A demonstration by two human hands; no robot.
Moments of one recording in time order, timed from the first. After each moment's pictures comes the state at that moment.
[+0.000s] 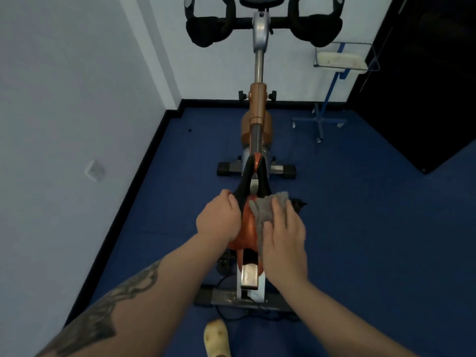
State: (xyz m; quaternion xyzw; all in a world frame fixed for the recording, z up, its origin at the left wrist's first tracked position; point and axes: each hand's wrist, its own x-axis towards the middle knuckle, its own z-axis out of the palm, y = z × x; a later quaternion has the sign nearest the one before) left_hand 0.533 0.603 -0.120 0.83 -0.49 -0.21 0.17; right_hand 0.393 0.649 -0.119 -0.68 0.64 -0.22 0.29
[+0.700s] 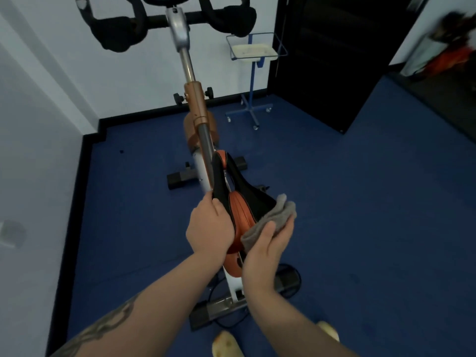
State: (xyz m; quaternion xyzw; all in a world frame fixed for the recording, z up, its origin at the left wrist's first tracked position) left_hand 0.546 0.607 -0.128 0.76 -0.55 -0.23 0.28; right_hand 0.485 0.668 -0.145 -0.23 0.67 -0.63 0.31
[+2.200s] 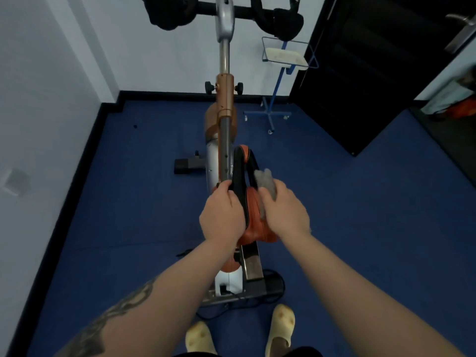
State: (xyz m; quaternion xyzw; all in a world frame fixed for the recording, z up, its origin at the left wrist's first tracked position) left_hand 0.542 0.612 -0.119 0.75 -0.50 -0.29 0.33; right_hand 0.422 0.603 -0.104 -0.58 0.76 -0.13 0.25
